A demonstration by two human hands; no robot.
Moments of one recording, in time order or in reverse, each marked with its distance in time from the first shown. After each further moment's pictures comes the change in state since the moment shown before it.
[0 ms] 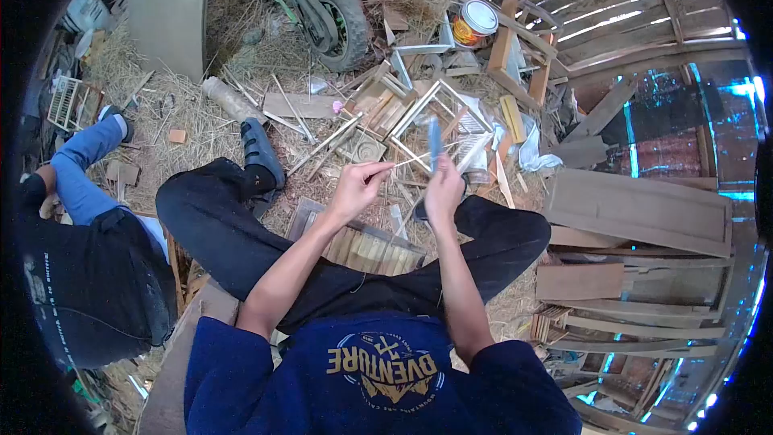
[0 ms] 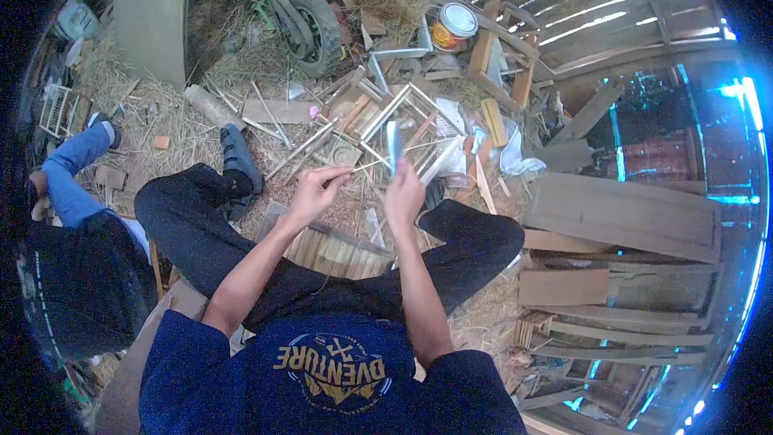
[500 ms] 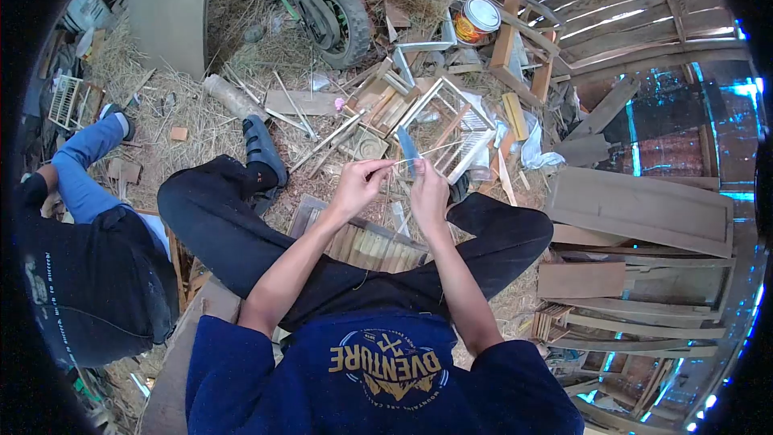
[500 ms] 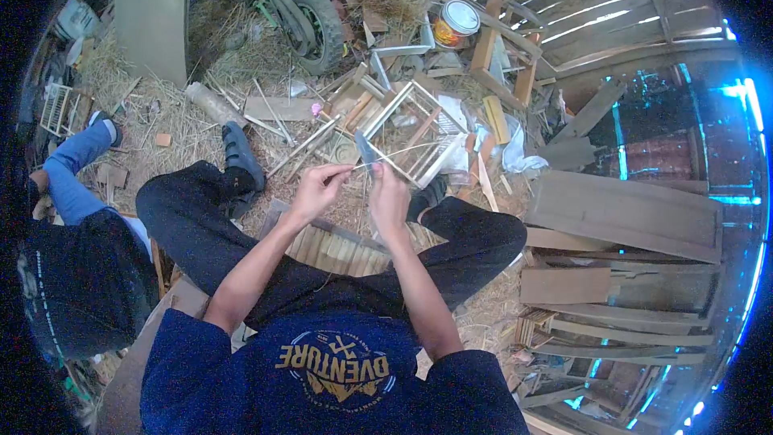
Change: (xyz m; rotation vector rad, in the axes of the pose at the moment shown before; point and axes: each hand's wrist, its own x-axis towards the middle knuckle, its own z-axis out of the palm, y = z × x) left_hand -0.001 -0.018 0.005 -0.019 0.053 0.039; right_hand -0.019 -0.002 0.012 -0.123 -0.165 -0.165
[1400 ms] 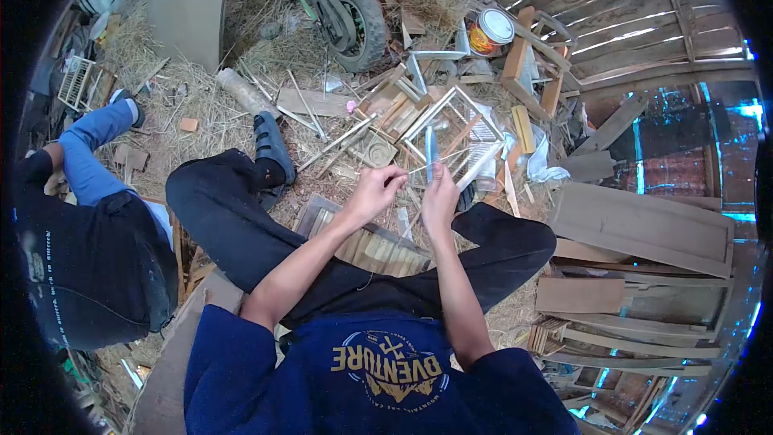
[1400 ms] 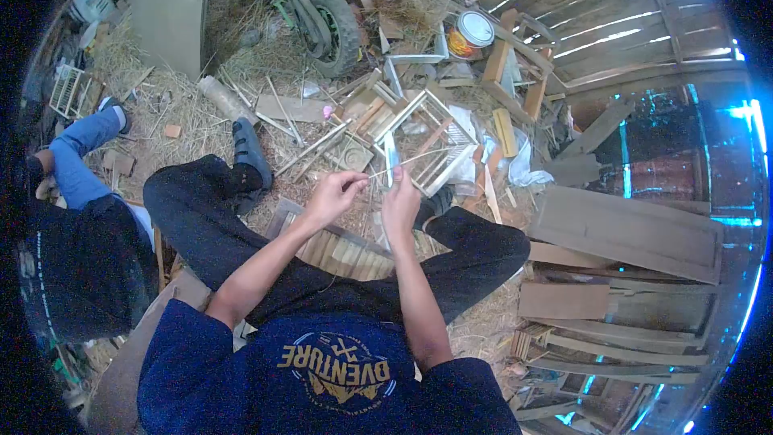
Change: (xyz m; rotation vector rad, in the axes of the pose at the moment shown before) left_hand -0.003 0.021 -0.001 0.018 -0.077 -0.177; right_hand 0.002 -0.012 0.000 0.145 0.002 0.160
